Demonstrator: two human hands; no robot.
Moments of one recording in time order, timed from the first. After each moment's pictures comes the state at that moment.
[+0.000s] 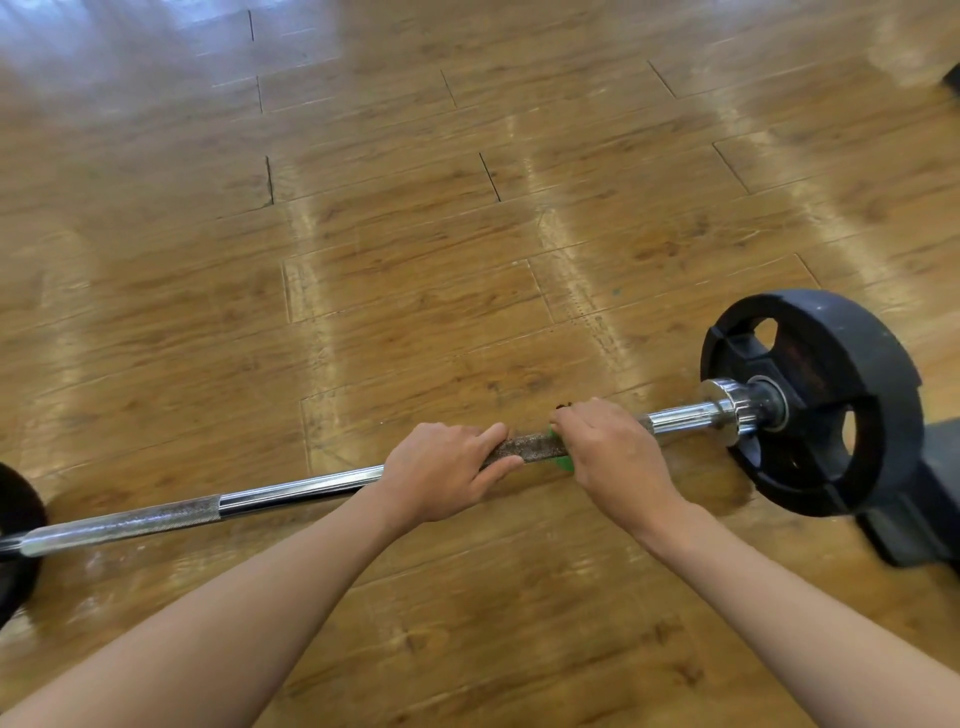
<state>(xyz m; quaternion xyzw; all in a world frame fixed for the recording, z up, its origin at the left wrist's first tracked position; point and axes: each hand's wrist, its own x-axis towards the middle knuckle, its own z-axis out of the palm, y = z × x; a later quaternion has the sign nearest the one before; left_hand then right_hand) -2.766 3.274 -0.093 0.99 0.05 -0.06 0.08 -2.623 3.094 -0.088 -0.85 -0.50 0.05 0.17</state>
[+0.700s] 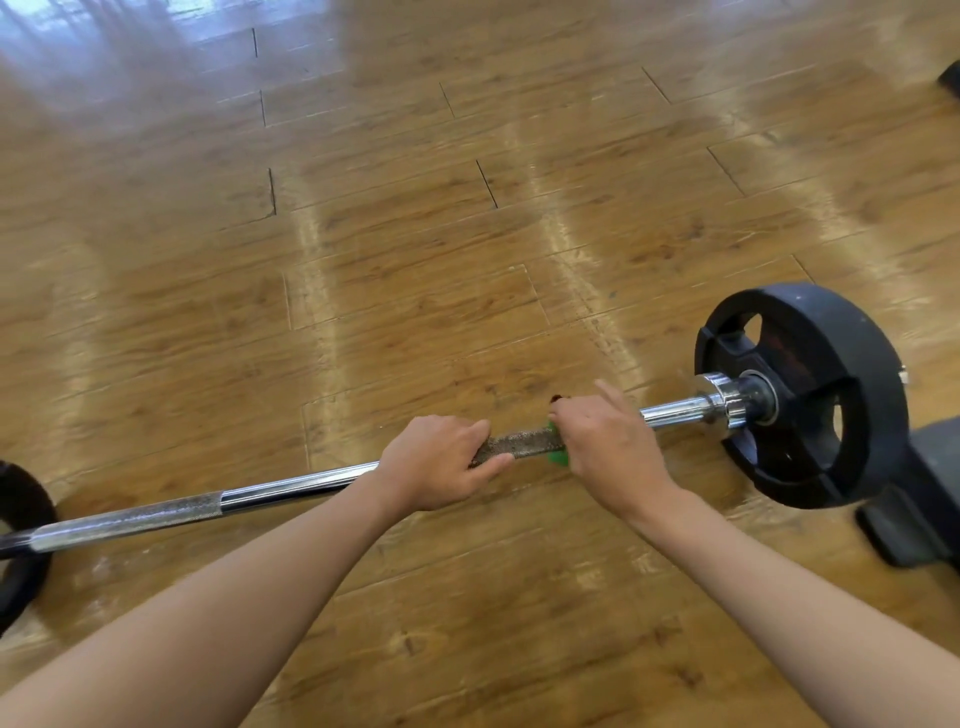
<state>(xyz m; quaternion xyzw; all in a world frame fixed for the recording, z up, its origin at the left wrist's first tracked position) -2.758 3.284 -0.095 0.99 0.07 -0.11 0.10 -2.615 3.099 -0.088 -0.86 -0.49 0.03 0.13</state>
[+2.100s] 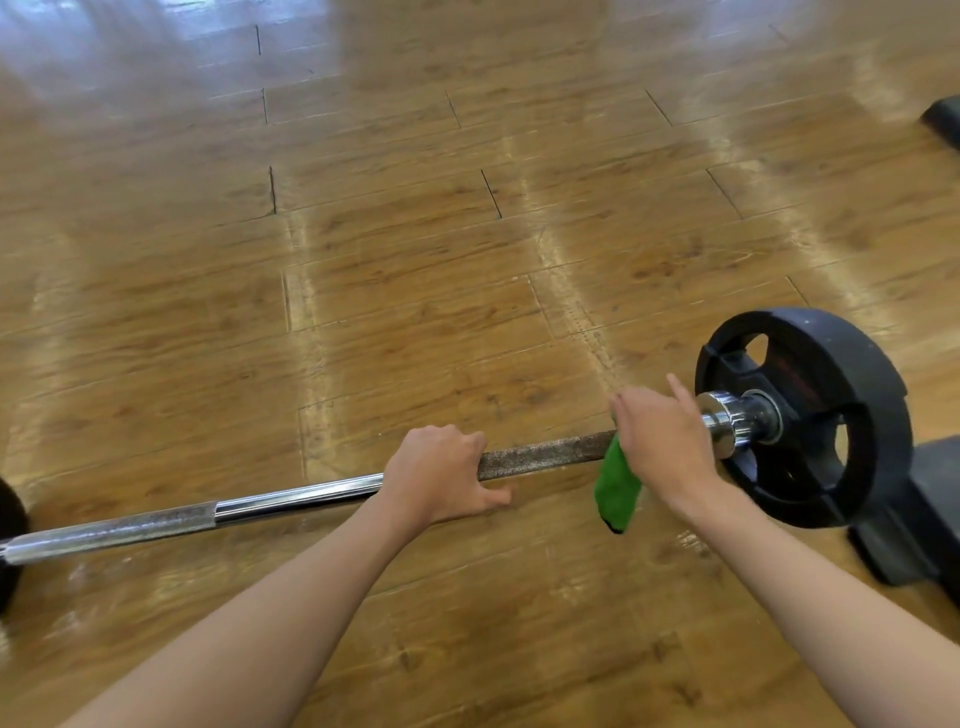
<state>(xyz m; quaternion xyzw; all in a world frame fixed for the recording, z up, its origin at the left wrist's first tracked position) -2.756 3.280 -0.091 0.98 0.16 -0.14 0.03 -2.575 3.093 -0.086 -0.91 -0.39 0.05 0.09</state>
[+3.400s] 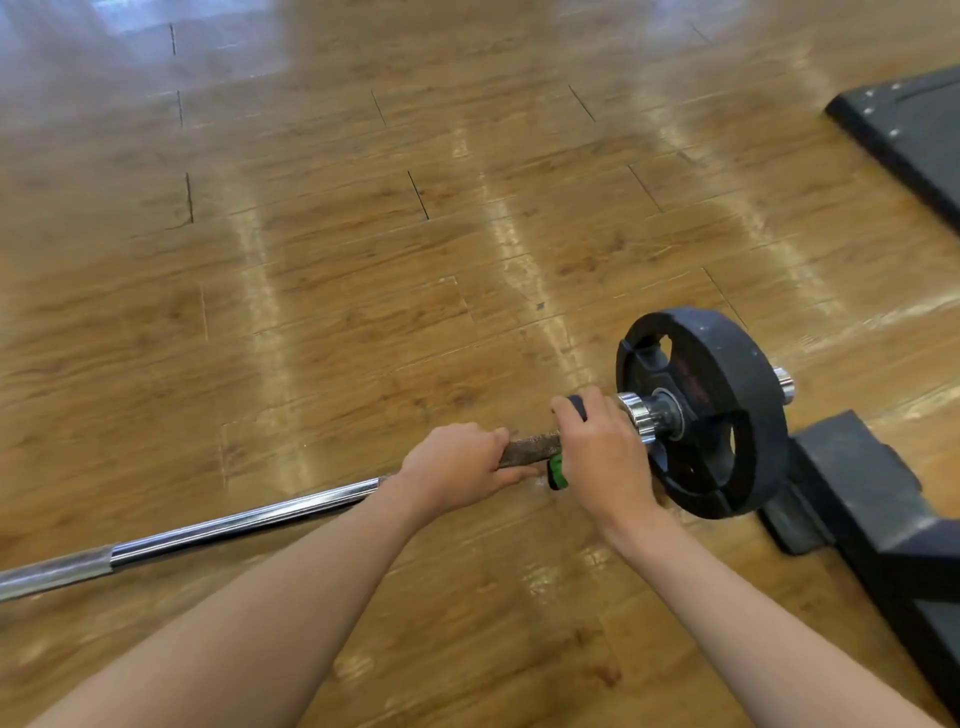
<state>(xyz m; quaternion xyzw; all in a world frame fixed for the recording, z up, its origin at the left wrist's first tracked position) -2.671 3.211 -0.085 0.97 0.07 -0.20 0.13 -2.579 3.045 -0.085 -0.91 -0.40 -0.02 0.11</state>
